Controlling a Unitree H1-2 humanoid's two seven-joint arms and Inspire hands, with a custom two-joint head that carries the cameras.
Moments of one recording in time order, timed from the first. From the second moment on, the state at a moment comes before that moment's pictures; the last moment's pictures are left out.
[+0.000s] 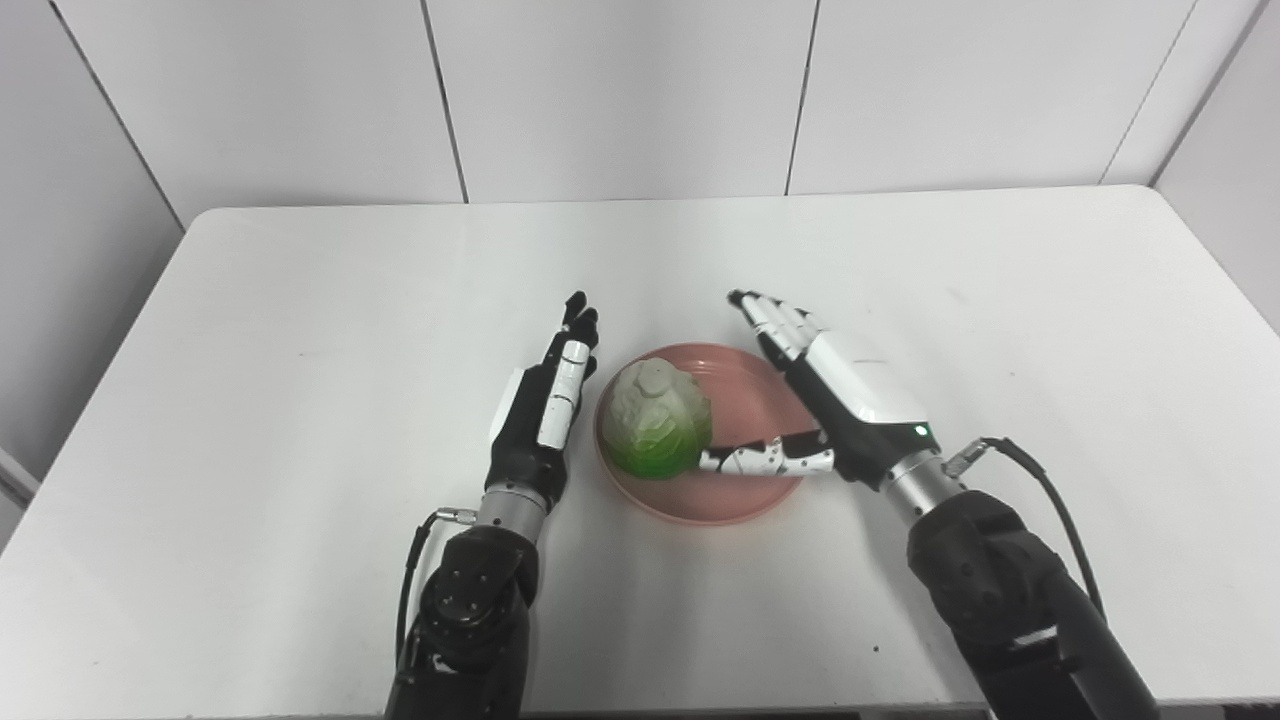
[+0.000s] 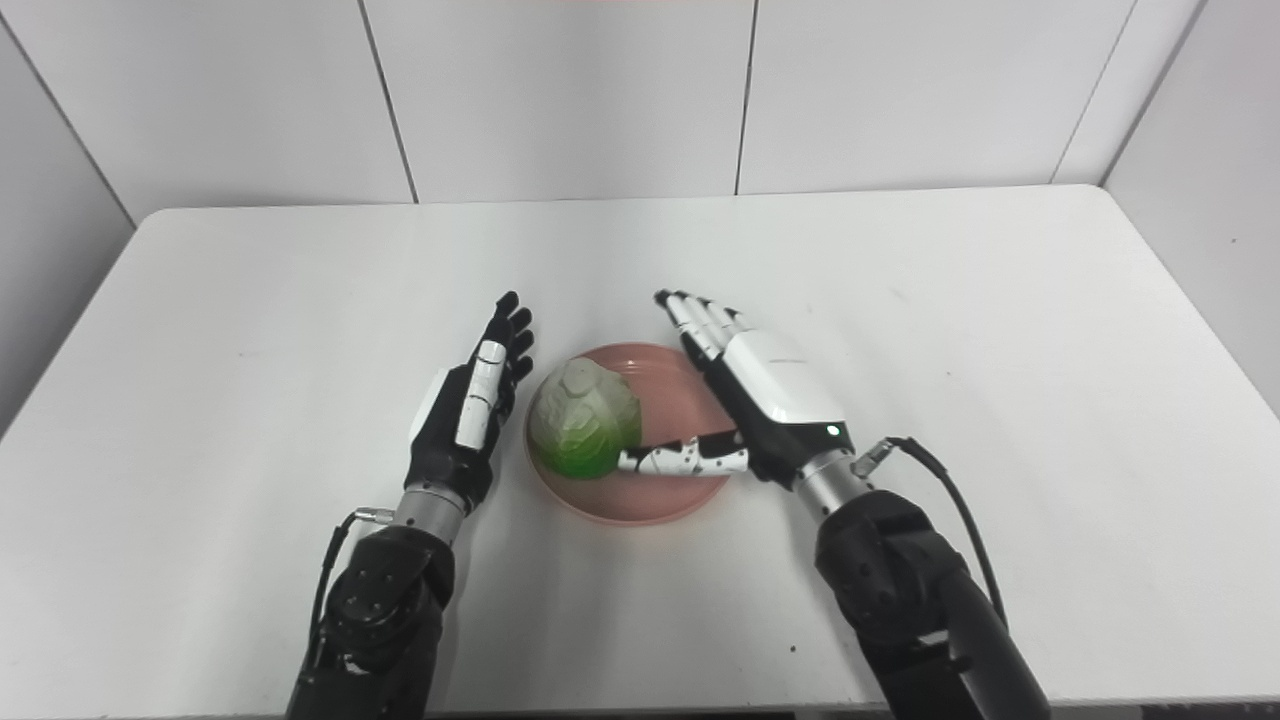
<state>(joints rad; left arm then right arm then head) -0.18 -0.10 -0.09 0.01 0.00 0.14 -0.05 -0.23 -0.22 0.24 -0.21 -0.65 0.11 0.18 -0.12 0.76</state>
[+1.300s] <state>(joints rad) -0.18 -0.06 -0.08 0.02 -0.03 0.10 -0.05 -0.17 0.04 -0.04 -0.11 0.04 0.17 0.03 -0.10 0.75</state>
